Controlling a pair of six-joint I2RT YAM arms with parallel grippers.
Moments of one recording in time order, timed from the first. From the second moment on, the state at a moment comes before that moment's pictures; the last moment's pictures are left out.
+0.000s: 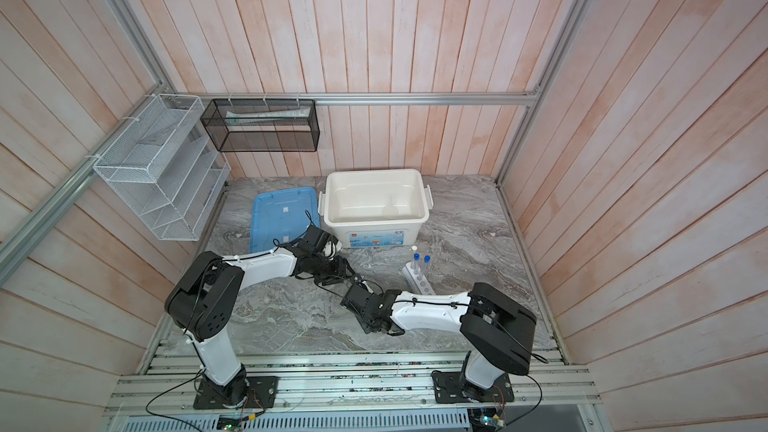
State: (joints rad) left arm -0.52 1.83 1.03 -0.28 0.50 -0.61; right arm 1.14 1.59 0.83 -0.44 0.33 0.47
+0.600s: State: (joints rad) left arm -0.53 1.81 0.97 -0.20 0.51 -0.59; right arm 1.10 1.53 0.79 -0.38 0.26 0.46
